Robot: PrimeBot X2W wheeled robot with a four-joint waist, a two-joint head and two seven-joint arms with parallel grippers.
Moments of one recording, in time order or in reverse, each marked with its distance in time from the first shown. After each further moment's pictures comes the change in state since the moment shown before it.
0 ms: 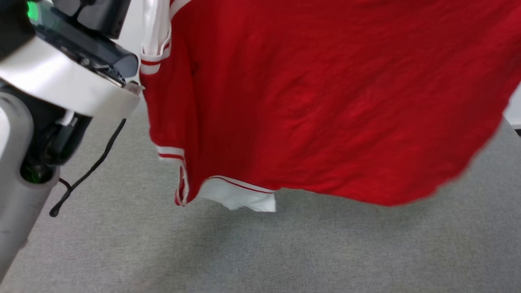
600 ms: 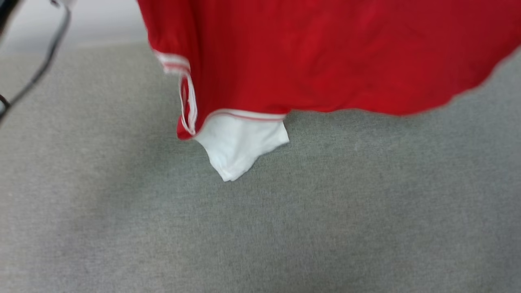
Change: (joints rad) left arm -0.377 0.032 -0.075 0.236 0.002 -0.118 0.167; right arm -0.313 0.013 0.096 0.151 -0.104 0.000 -0.088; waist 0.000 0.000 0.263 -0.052
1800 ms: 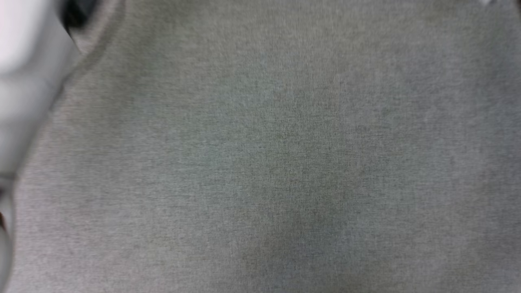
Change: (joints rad) left arm -0.206 -0.204 -0.329 0.555 -0.019 -0.010 -0.452; right arm -0.244 0.202 0.268 0.769 -0.204 0.000 -0.610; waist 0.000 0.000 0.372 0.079
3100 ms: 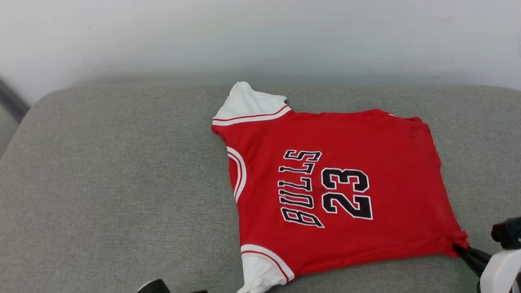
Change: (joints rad) left arm 1.125 0.252 -0.379 -0.634 0.010 0.198 0.105; right arm 1.072 -0.414 0.252 -0.377 0.513 0.000 0.194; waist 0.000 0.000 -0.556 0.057
